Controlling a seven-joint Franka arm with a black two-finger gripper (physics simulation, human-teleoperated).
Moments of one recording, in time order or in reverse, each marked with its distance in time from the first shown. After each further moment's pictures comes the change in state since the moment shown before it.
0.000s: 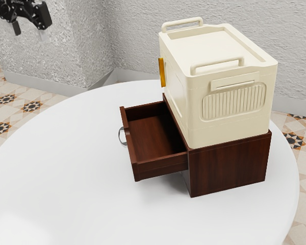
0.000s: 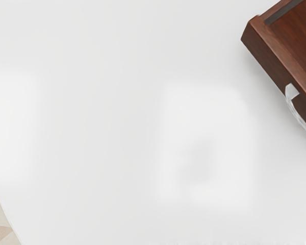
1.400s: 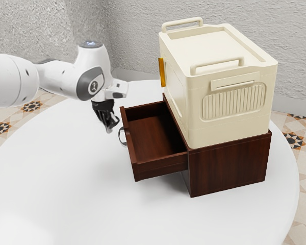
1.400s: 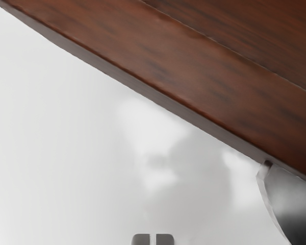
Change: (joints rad) arm -0.122 0.209 -0.020 -0.736 -0.163 0.924 0.269
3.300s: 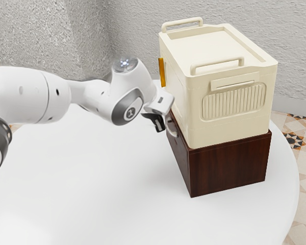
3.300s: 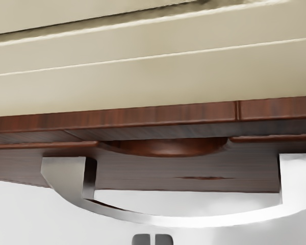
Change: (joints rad) arm -0.094 0.062 -0.149 -0.006 0.002 0.438 0.265
